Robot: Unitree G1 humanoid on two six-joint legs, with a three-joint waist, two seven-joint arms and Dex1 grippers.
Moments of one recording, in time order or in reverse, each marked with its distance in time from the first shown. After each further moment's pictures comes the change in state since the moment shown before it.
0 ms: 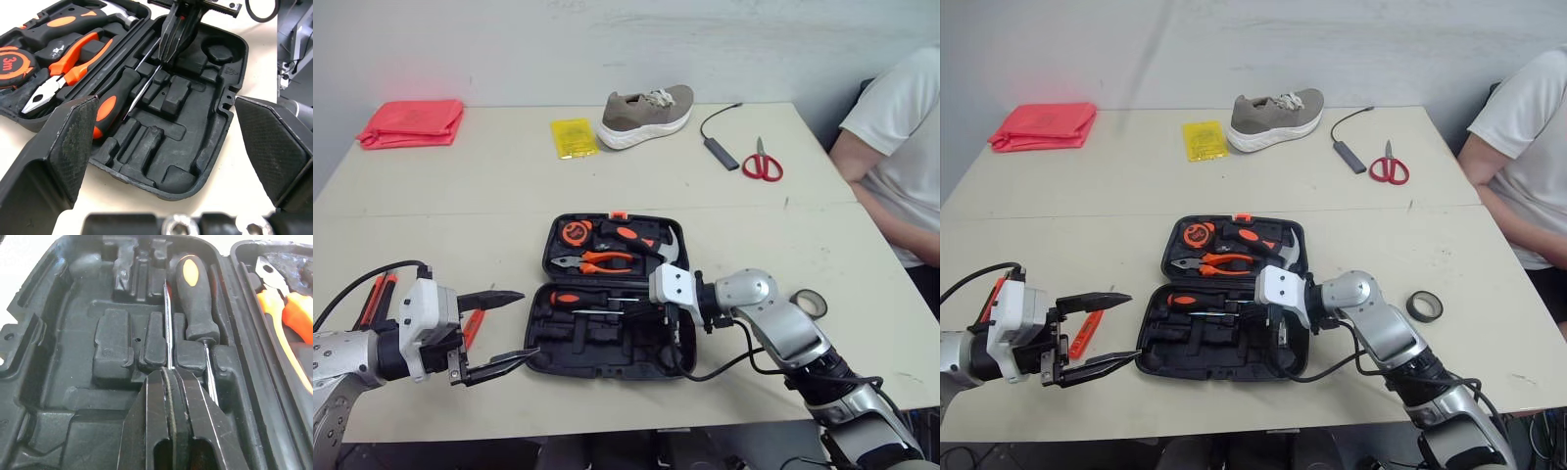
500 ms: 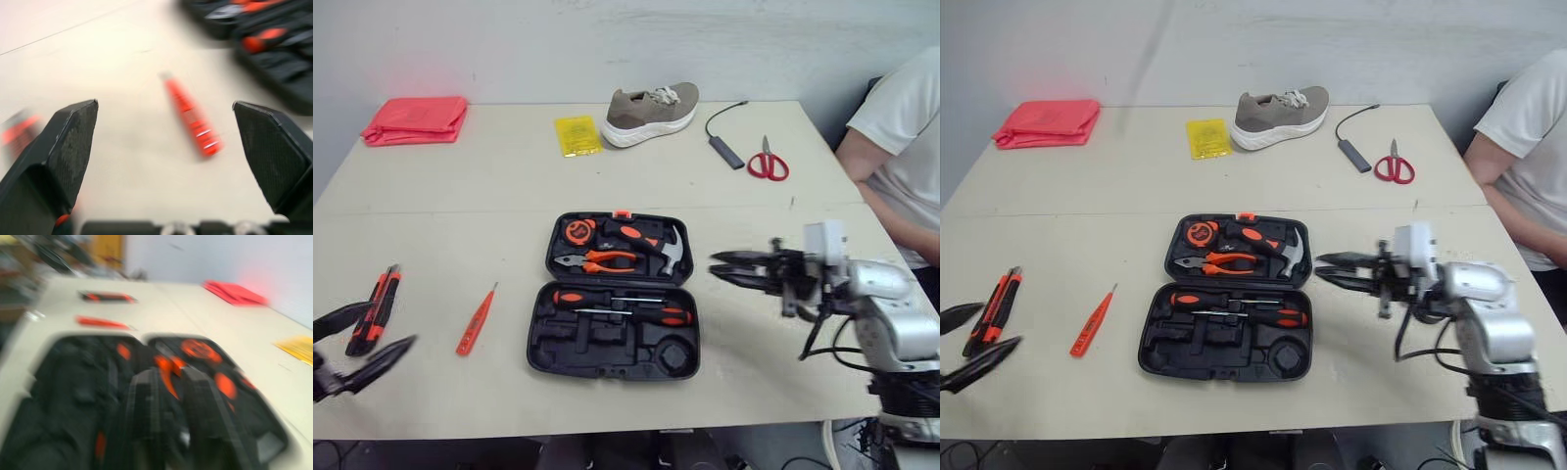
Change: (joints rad) left arm 0.255 -0.083 0.534 0.451 0.064 -0.125 0.030; right arm 0.209 -0.262 -0.585 0.094 0.335 -0.265 0.169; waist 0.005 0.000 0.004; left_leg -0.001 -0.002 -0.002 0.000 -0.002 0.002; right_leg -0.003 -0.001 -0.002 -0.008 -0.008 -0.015
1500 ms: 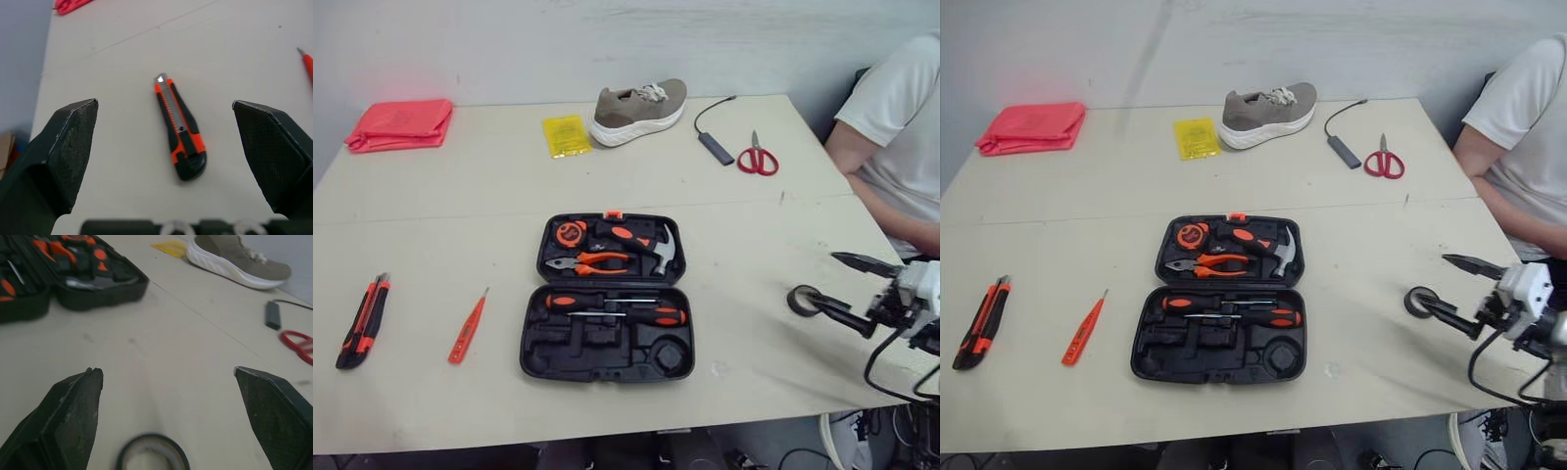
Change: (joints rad) left arm 0.095 -0.054 0.094 -0.039 0.033 -0.084 0.162; right arm 0.064 -0.023 -0.150 0.408 0.012 -0.301 0.090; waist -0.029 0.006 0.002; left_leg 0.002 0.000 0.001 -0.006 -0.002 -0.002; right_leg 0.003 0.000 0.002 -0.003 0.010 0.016
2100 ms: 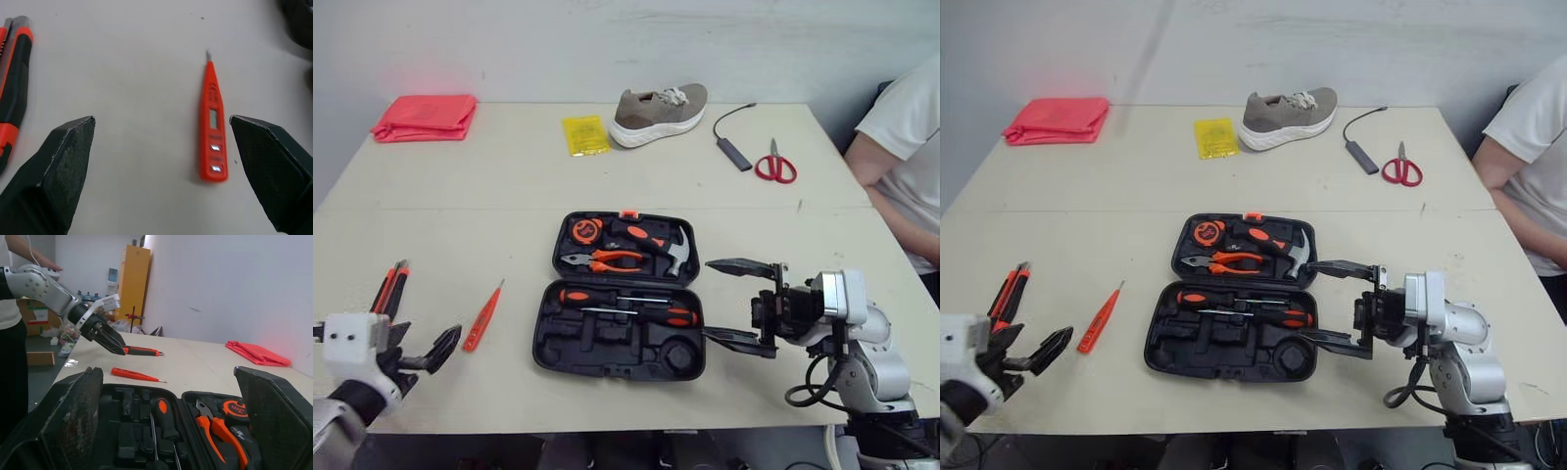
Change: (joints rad) left arm -0.216 -0.150 -0.466 -0.543 -0.091 0.674 0.646; right arm 0.052 0.240 0.285 -0.610 0.169 0.208 0.001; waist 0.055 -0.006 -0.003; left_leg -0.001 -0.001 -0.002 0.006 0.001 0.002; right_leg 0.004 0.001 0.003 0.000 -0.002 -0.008
